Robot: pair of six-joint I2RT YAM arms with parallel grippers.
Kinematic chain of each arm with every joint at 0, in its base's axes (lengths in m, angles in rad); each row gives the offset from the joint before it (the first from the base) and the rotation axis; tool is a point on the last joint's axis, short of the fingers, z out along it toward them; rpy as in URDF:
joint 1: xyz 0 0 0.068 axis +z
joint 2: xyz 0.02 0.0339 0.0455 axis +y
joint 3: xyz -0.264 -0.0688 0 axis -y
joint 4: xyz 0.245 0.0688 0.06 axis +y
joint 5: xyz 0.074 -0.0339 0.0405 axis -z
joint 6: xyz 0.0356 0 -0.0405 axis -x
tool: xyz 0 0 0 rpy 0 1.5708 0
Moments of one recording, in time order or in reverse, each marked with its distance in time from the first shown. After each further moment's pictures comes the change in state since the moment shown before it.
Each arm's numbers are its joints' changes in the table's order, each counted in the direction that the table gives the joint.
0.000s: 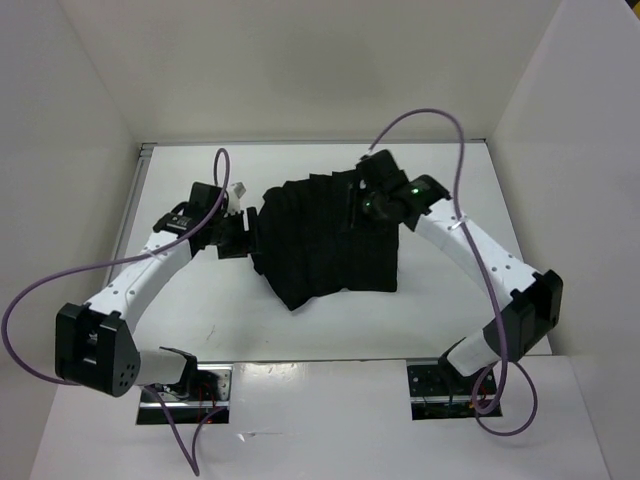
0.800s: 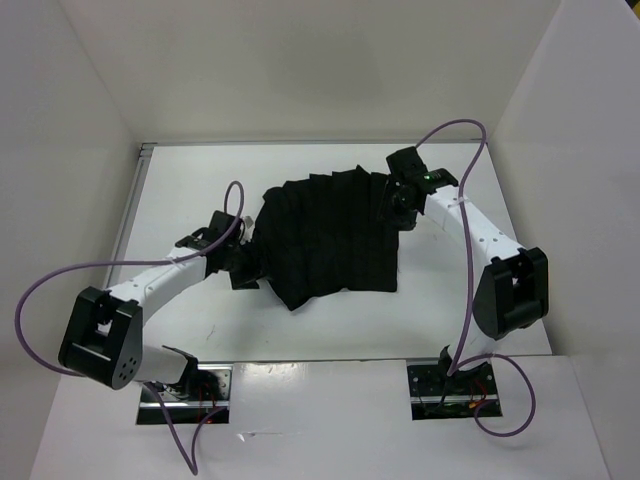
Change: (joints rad) left arm -0.082 0.027 -0.232 -0.149 0.016 0.216; right arm -0.318 0.088 -0.100 -0.046 0.104 -0.011
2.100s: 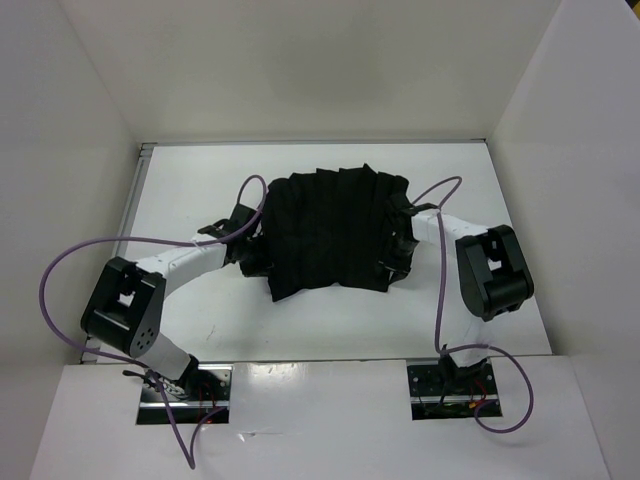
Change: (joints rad) left arm -0.074 0.186 0.100 -0.059 -0.199 0.017; right arm -0.026 0.127 -0.338 -0.116 -0.192 -0.092
